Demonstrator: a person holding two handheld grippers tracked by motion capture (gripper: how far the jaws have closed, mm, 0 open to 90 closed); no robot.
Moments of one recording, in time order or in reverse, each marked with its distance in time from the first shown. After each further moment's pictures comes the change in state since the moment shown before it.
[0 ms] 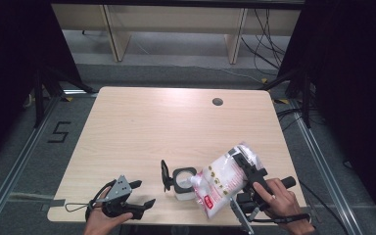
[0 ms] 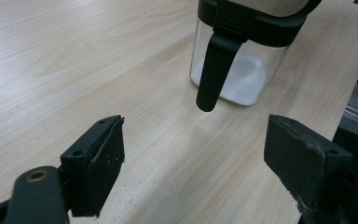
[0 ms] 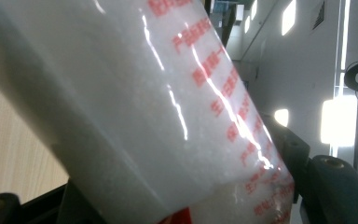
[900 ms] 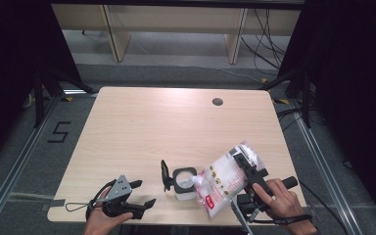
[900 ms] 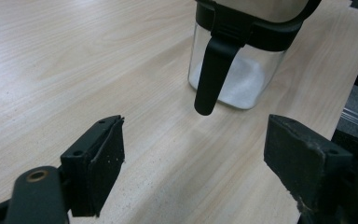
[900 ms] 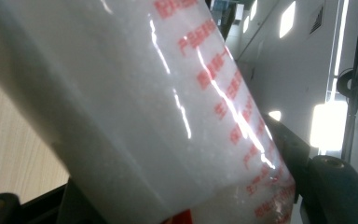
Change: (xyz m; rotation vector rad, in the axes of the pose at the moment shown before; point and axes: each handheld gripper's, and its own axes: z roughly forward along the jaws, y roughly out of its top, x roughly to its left) left arm -0.003 0.000 0.000 -0.005 -0.005 -0.024; right arm -0.003 0.002 -0.002 0.010 -0.023 -0.079
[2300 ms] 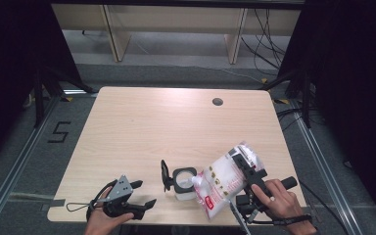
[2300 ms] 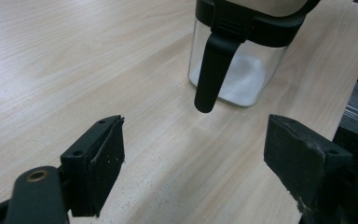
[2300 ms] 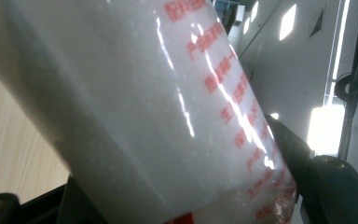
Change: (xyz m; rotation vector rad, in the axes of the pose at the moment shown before) left arm -0.001 0.000 0.002 0.016 0.009 0.006; right arm 0.002 0.003 -0.001 0.012 0.007 -0.003
